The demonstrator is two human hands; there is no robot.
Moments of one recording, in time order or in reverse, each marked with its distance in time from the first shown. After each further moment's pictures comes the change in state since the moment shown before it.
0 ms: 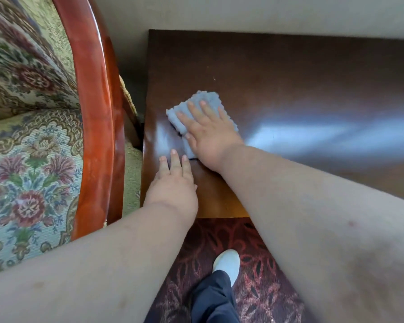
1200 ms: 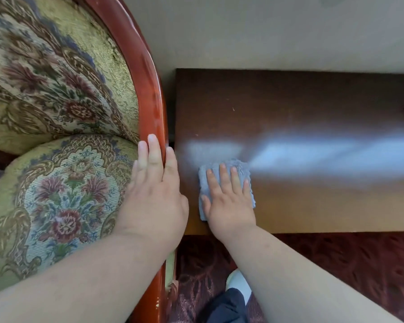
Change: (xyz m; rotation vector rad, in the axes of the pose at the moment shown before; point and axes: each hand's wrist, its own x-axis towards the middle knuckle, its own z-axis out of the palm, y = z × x) left_hand -0.070 -0.095 -0.066 -0.226 0.573 0.034; right_hand -0.083 -0.085 0.026 0.156 -0.006 0.332
